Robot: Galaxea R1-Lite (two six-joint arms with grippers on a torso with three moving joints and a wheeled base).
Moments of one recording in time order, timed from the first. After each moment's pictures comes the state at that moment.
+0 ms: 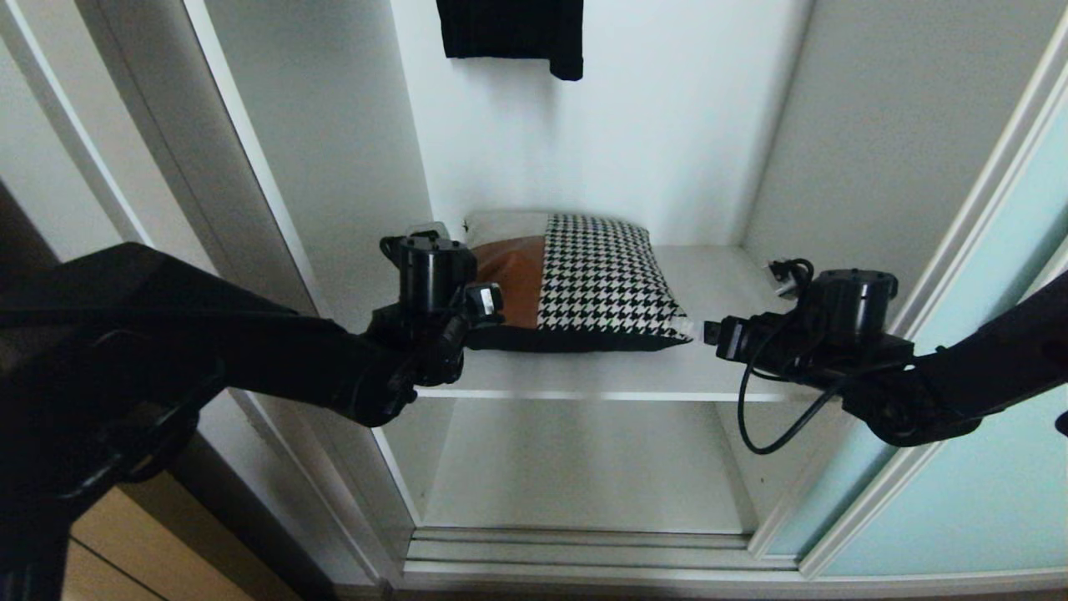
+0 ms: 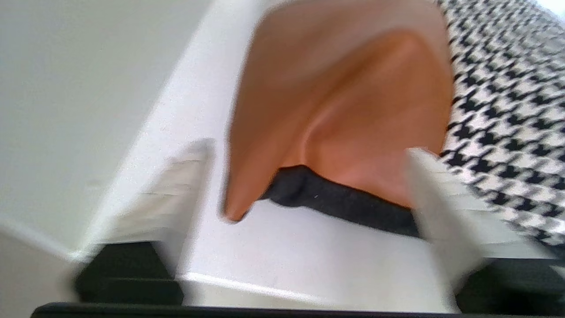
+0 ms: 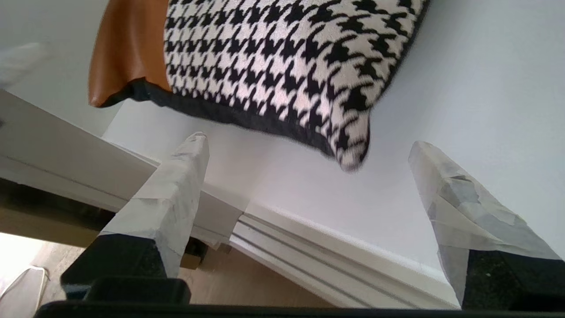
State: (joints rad) left arm -0.46 2.11 -1.28 -0.68 0.51 -0.24; right arm 0.18 2.09 -1.04 -0.88 0.40 0.37
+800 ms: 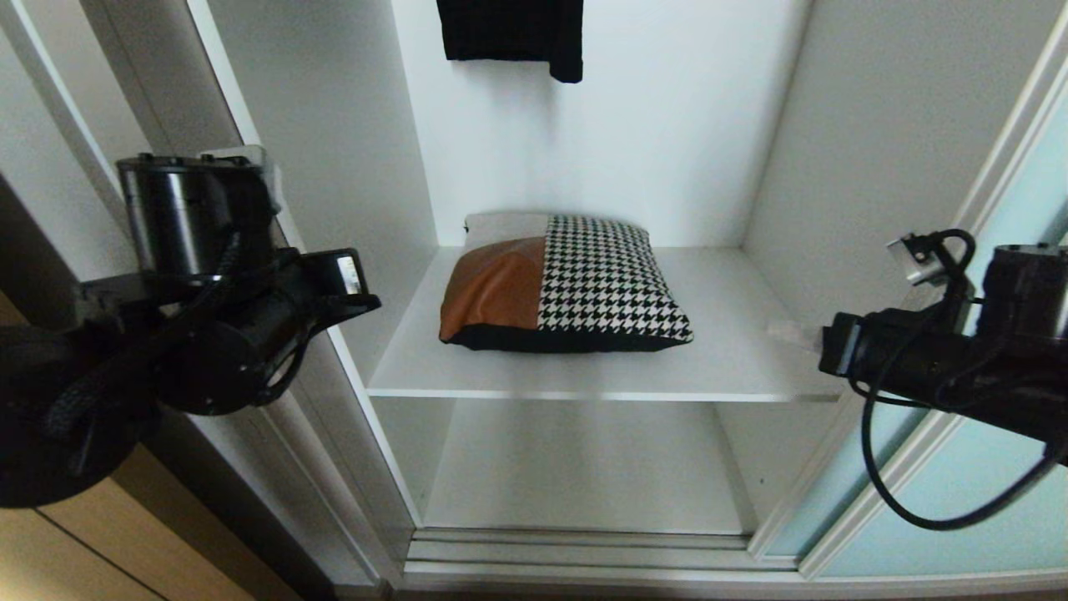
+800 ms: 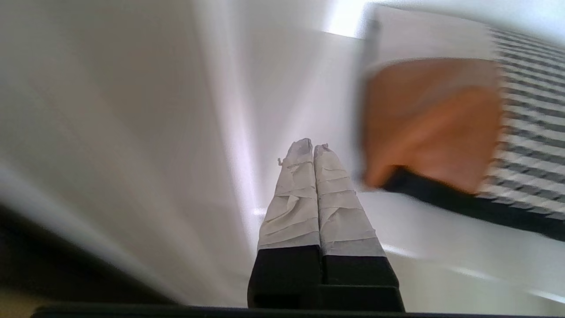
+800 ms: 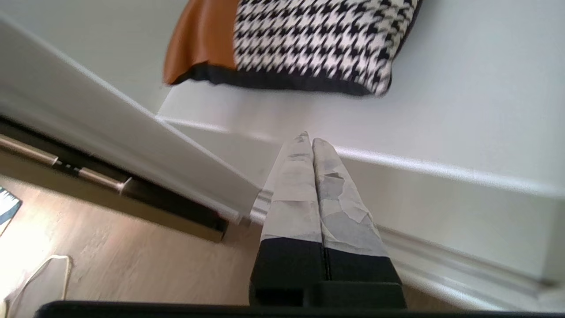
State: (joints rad) left arm -0.42 1.55 -0.93 -0.48 0.65 -0.17; right arm 0.15 1.58 -0.73 -0.67 0.38 0.37
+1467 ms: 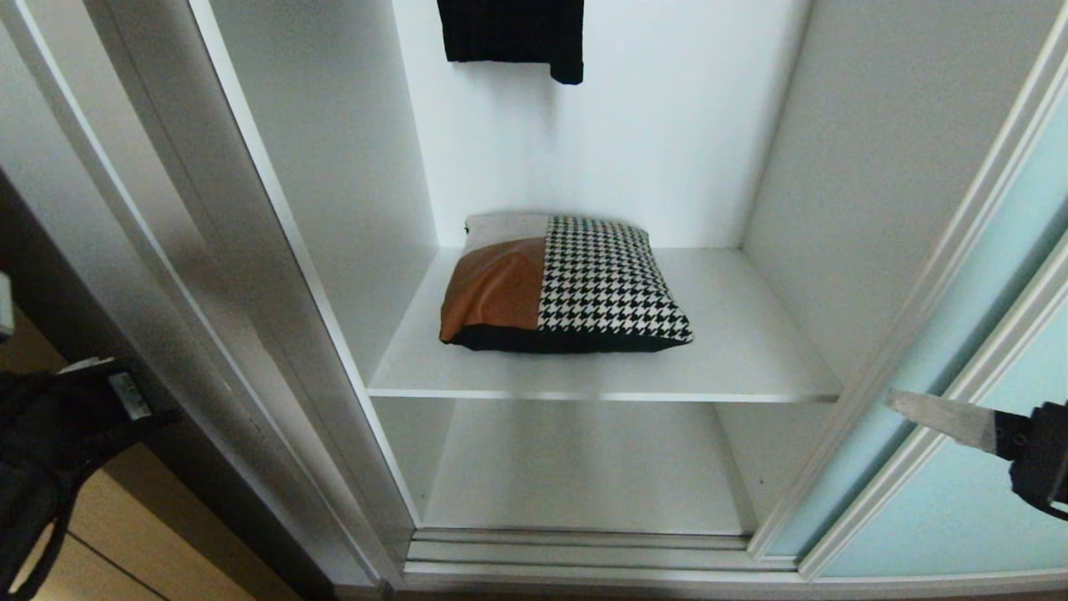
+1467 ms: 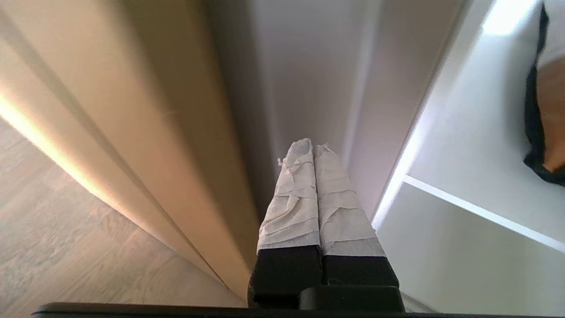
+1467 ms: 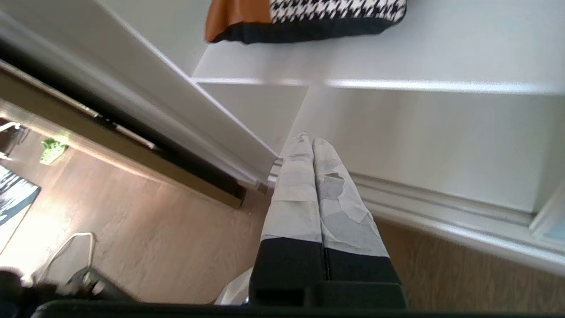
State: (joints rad) left arm -0.27 1.15 -0.50 -0.49 0.77 -0.15; right arm 0.15 1.06 -0.53 -0.33 0.38 0.39
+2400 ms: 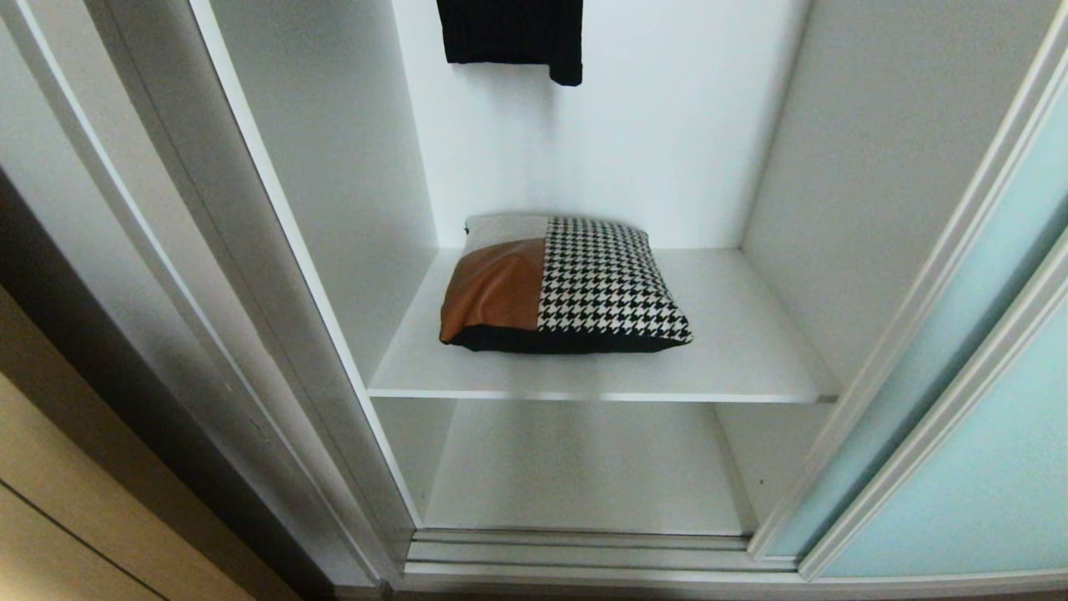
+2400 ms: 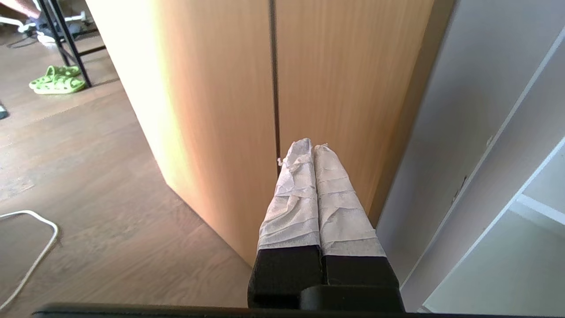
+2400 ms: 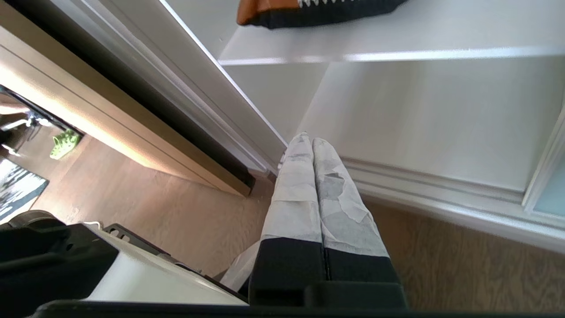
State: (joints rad) left arm 0.02 0.52 -0.15 -0.41 0.71 -0.05; right arm 0.15 0.55 -0.52 0.10 0.39 0.39
